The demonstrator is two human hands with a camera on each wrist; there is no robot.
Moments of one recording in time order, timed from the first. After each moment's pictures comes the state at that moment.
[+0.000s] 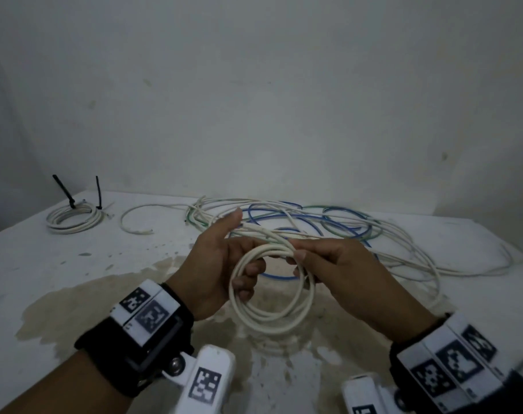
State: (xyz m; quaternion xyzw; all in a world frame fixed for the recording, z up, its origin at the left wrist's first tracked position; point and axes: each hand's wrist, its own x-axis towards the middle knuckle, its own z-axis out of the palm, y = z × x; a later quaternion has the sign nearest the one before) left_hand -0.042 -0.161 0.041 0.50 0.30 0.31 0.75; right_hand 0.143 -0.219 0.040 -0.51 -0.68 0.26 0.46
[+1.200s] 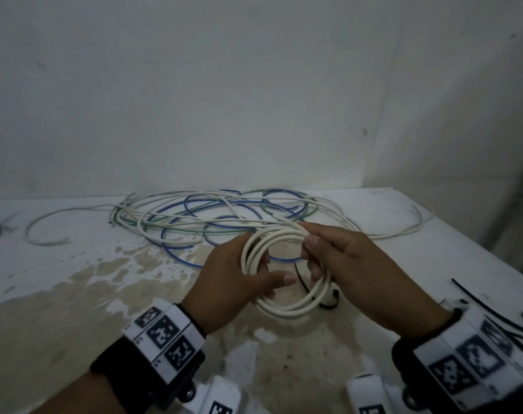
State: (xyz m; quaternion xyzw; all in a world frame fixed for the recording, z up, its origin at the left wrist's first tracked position) left_hand 0.048 -0.188 0.001 0.76 0.25 0.42 0.43; right_hand 0.213 -0.271 0.035 -0.56 -0.62 0.24 0.50
